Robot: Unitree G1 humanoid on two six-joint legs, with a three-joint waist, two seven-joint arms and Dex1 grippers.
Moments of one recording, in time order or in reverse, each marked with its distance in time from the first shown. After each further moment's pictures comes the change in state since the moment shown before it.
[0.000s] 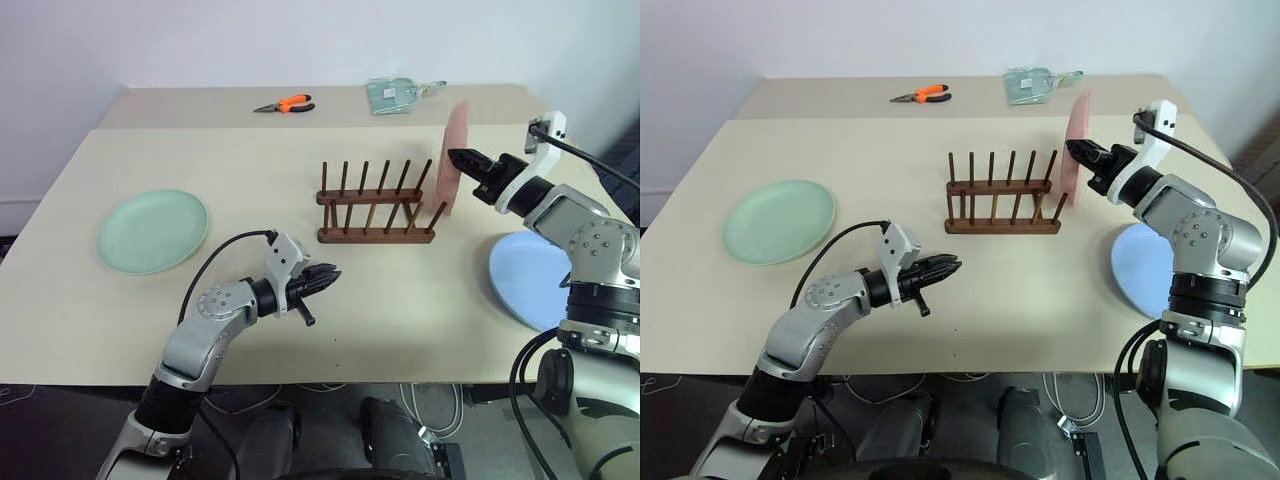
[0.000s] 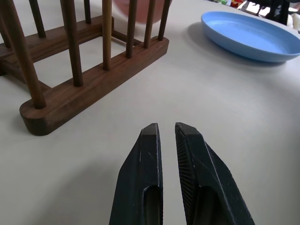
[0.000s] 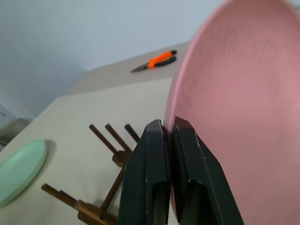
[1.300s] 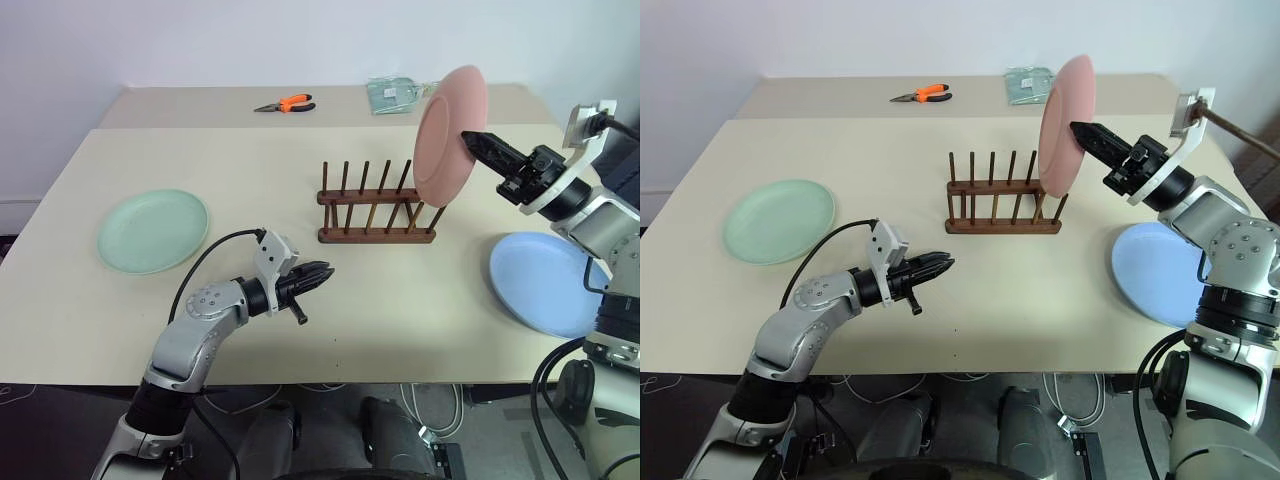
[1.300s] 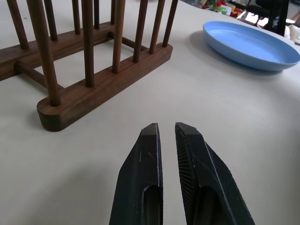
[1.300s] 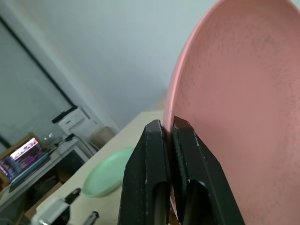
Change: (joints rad) left arm 0.018 0.028 0.046 -0.011 -0.051 -0.002 -0.021; right arm 0.090 -0.065 -0.066 -0.065 0.277 0.082 0.217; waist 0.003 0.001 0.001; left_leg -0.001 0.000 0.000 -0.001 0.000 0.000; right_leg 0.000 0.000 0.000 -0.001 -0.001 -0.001
